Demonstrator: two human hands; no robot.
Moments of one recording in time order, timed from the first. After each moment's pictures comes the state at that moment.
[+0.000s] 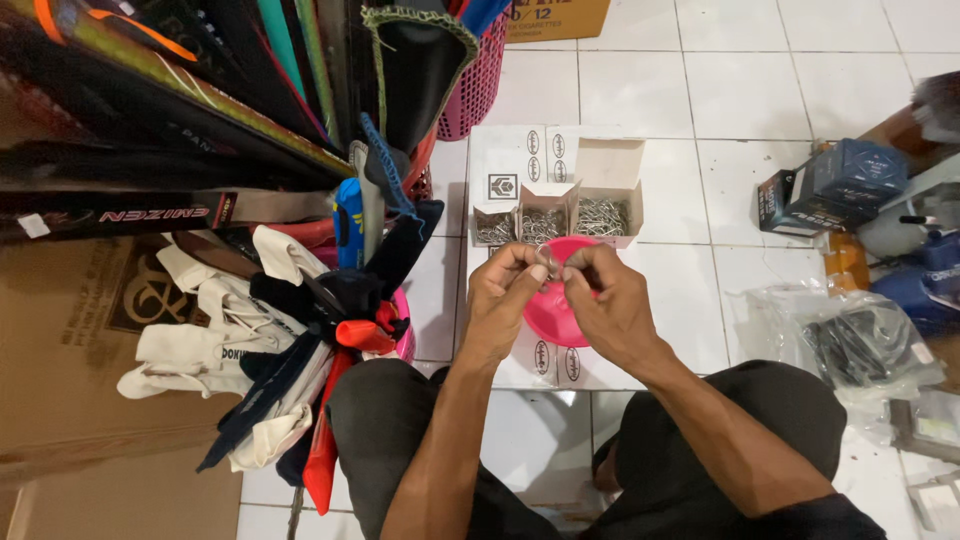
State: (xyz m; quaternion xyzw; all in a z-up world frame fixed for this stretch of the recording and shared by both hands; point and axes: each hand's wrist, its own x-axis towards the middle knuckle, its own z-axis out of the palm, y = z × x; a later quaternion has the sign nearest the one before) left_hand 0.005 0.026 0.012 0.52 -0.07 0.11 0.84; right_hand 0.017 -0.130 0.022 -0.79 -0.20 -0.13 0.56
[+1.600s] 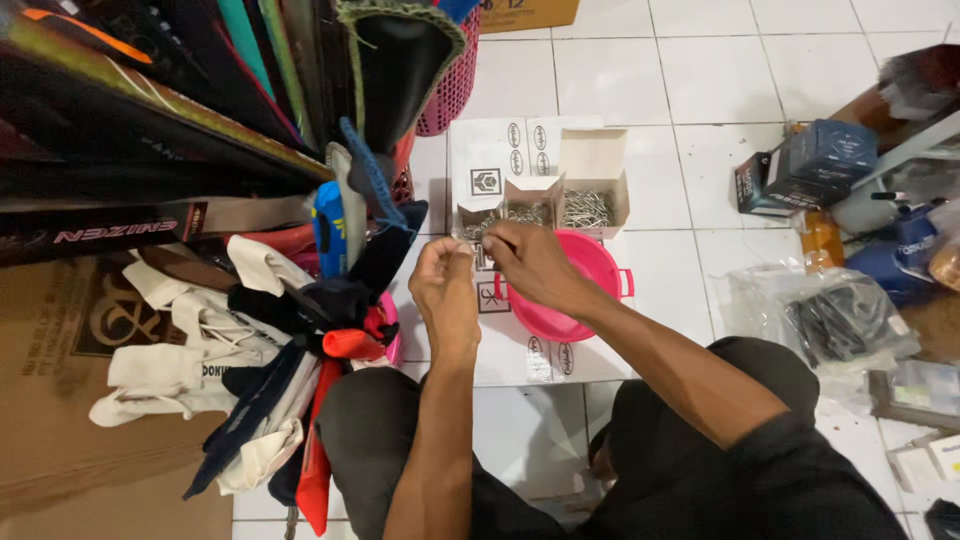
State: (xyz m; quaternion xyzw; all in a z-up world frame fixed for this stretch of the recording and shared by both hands) left_hand 0.015 0.055 0.011 0.58 0.25 0.21 0.74; right_hand 0.085 -0.066 -0.004 -0.85 -0.23 0.05 0.48
